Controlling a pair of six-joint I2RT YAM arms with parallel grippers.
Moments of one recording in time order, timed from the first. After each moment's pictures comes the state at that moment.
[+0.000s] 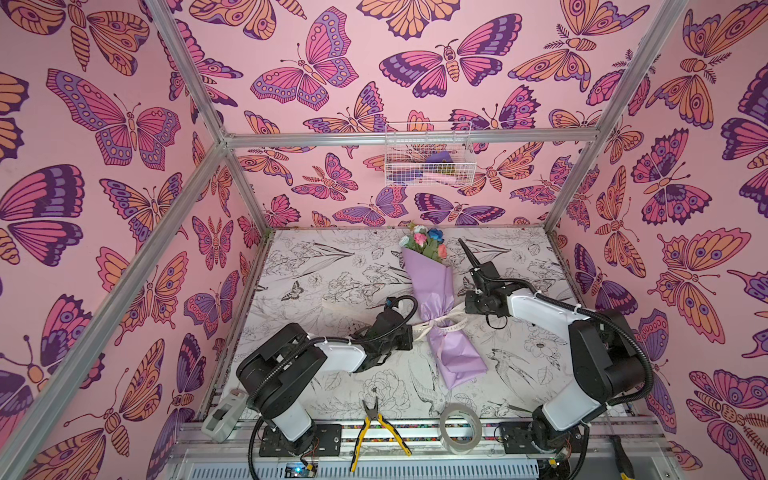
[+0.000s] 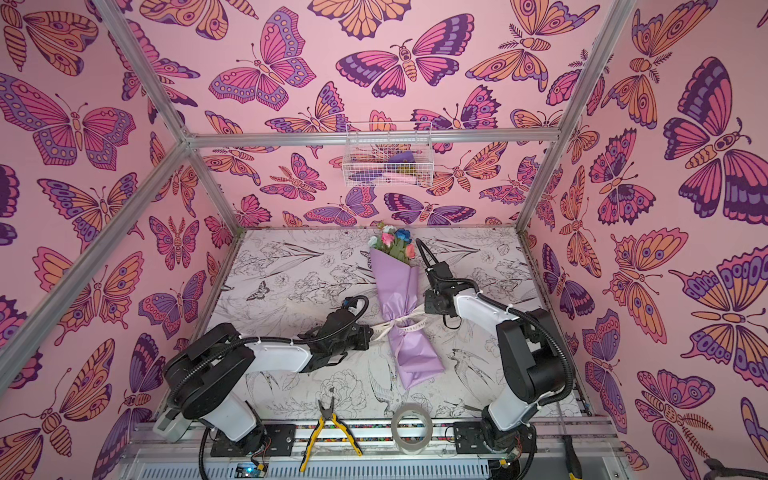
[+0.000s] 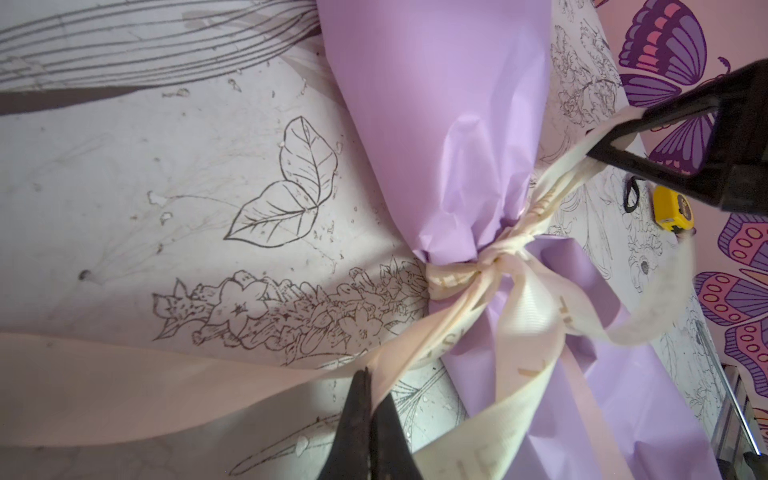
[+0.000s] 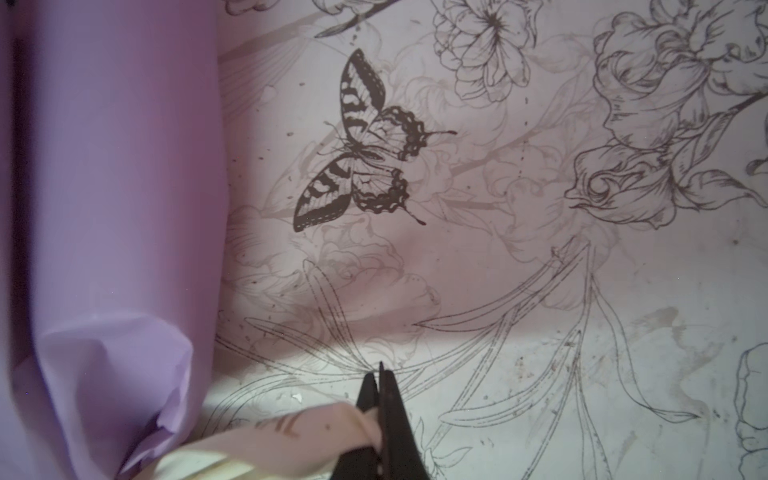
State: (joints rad) left arm -0.80 1.65 0.60 0.36 0.01 -0.72; right arm 0.36 1.64 0.98 -0.43 0.18 0.43
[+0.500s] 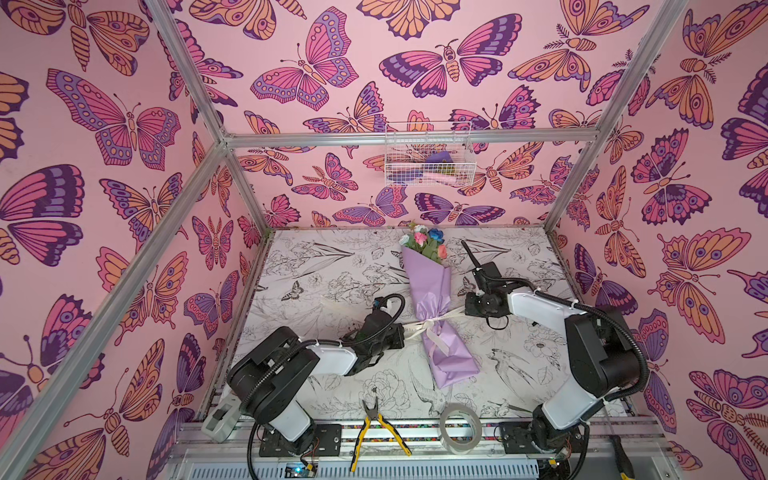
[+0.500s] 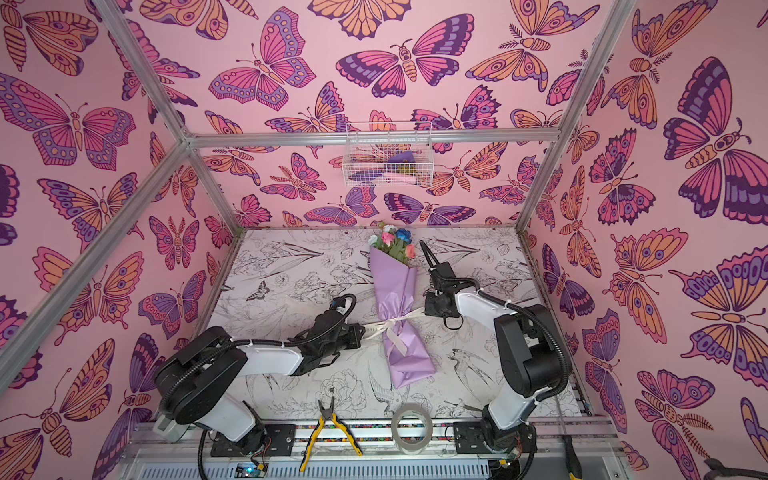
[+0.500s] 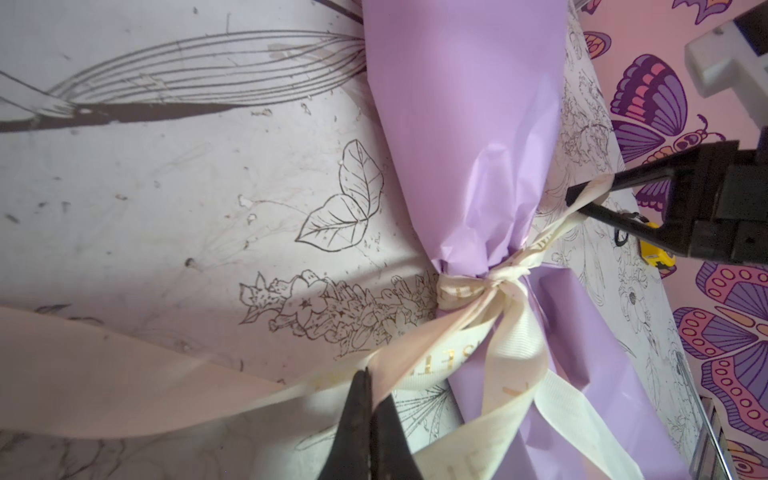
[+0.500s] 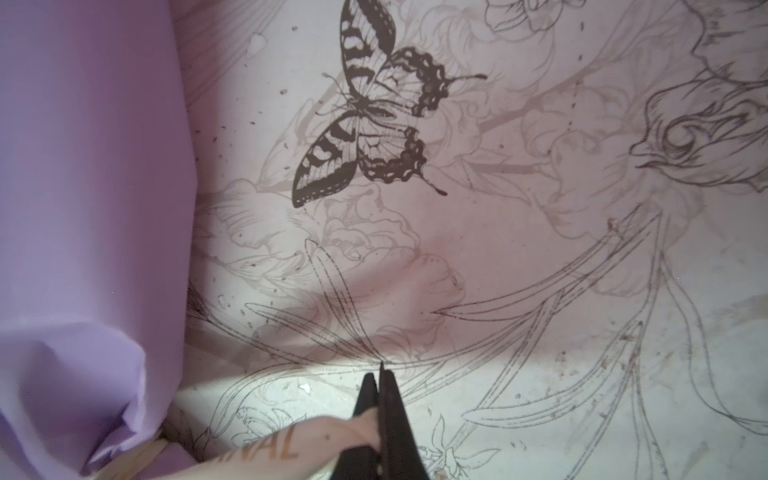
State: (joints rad) left arm -0.72 1.59 0.52 0.42 0.02 -0.75; right arm 0.33 1.68 0.98 -0.44 0.05 0.44
